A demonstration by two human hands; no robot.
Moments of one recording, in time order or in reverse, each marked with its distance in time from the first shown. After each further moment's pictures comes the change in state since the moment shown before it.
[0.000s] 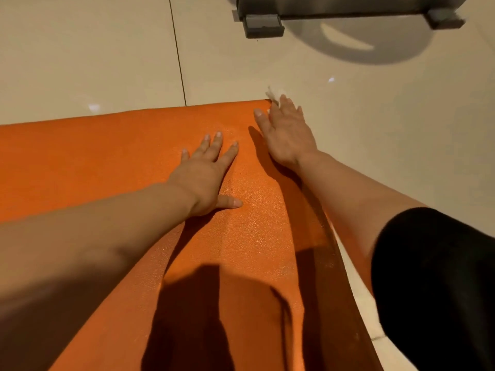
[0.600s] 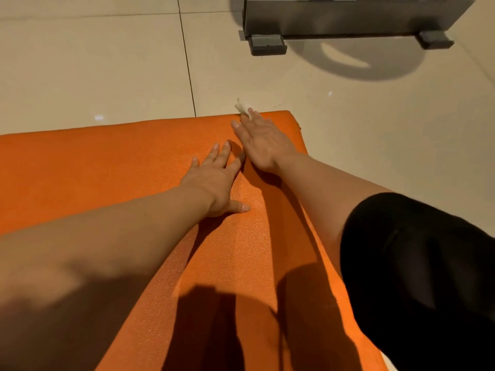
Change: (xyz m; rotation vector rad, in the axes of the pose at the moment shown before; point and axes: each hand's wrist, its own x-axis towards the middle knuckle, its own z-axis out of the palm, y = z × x) left_hand -0.002 0.006 -0.005 0.015 -0.025 -0.028; right_hand 0.003 -0.041 0.007 -0.005 -0.092 -0.178
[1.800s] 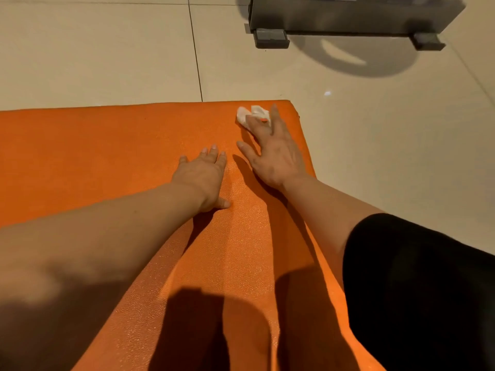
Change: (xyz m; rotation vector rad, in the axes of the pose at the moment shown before) left_hand -0.045 -0.004 0.011 0.098 -0.029 -0.095; right_hand -0.066 -0.007 0.019 -0.049 0.222 0.051
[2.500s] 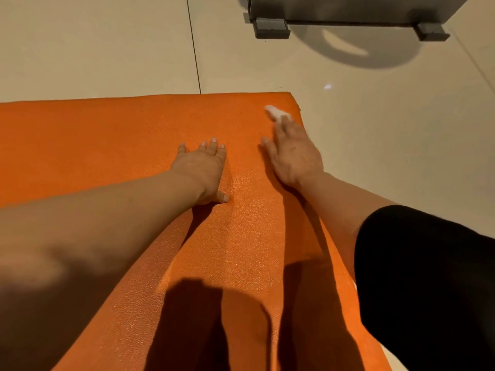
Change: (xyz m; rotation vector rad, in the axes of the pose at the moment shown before) left_hand 0.002 0.000 -0.006 0.123 -0.055 0.009; right_hand -0.007 0.038 0.001 -0.119 -0.063 0.070
